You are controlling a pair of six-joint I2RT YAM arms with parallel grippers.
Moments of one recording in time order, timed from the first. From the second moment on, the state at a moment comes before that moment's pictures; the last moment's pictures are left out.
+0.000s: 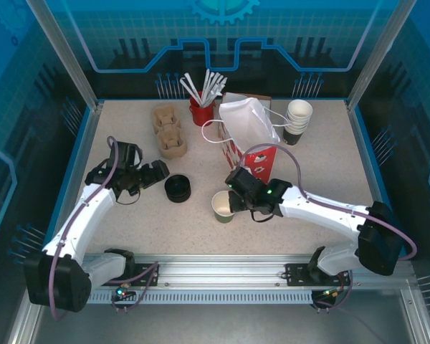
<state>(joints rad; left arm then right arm) -0.11 1.12 0.89 -0.76 0.20 -0.63 0.93 1.39 0.97 -0.62 0.20 0.69</state>
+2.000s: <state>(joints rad) -0.31 1.42 0.95 -0.78 0.03 -0.68 0.90 1.19 1.17 -0.81 0.16 0.66</state>
